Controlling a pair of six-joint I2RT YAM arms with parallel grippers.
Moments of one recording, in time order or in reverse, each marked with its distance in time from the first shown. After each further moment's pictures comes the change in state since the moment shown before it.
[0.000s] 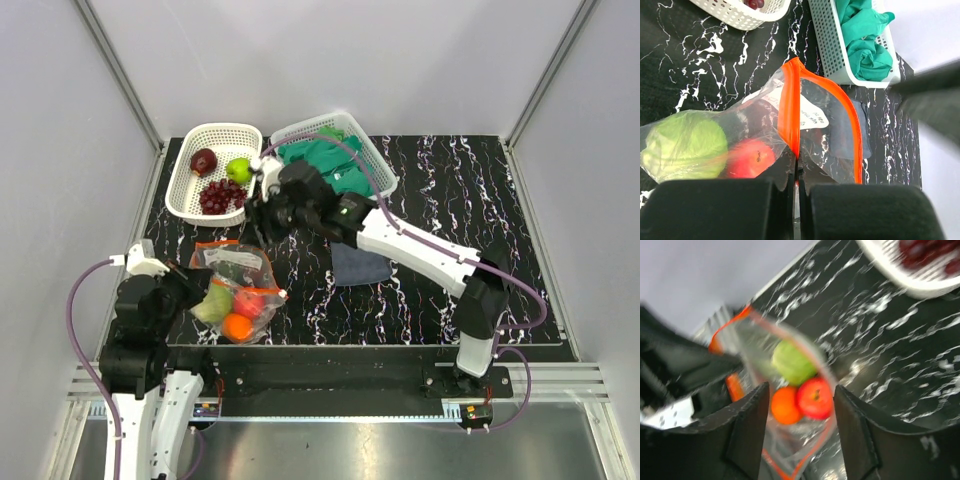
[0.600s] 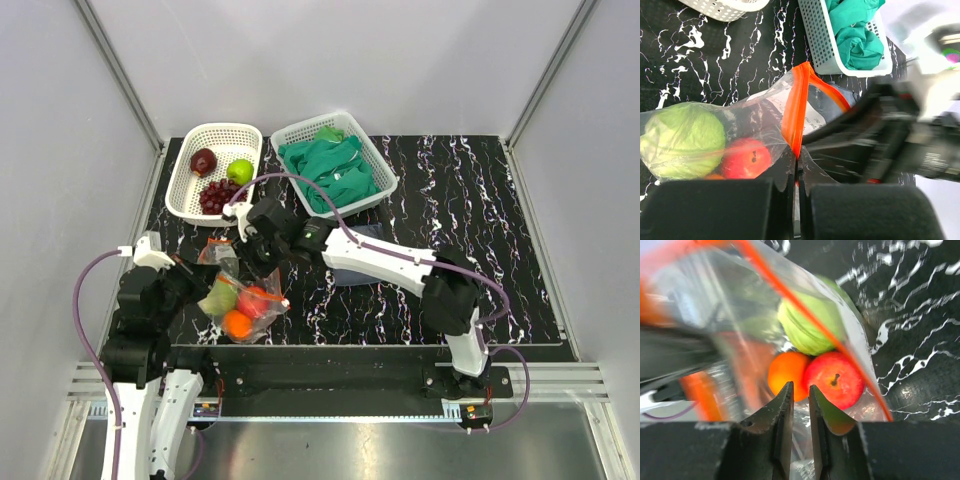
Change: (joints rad) left arm 0.000 0.058 0.000 0.044 0.081 0.011; right arm 0.127 0.148 -0.010 -0.068 0.000 -0.037
